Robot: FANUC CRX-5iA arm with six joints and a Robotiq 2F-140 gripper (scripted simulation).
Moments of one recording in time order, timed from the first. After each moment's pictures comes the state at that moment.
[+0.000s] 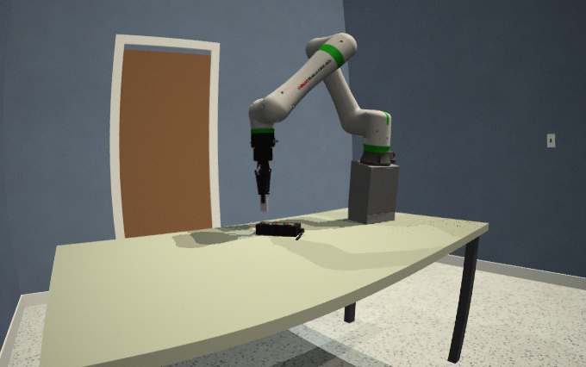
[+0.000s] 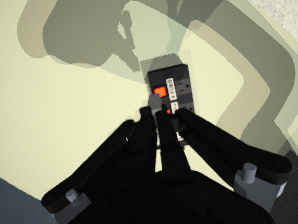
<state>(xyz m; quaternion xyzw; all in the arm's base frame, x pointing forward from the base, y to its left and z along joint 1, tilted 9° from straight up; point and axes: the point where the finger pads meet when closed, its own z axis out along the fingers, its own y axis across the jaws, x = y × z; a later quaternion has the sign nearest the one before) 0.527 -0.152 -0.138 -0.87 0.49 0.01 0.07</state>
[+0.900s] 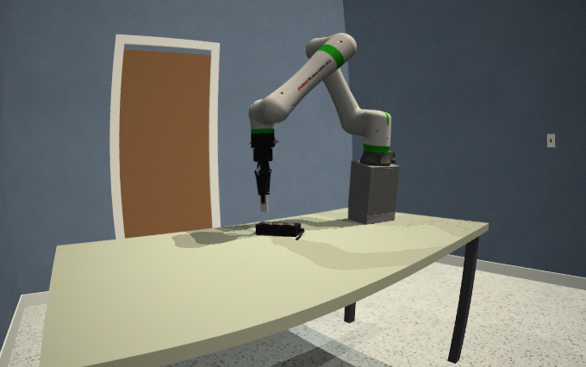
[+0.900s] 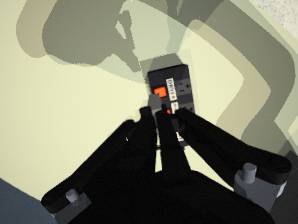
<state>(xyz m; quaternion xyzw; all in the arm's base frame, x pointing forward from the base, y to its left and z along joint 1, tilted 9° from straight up) 0.527 -0.152 -0.140 -0.87 0.49 0.01 0.07</state>
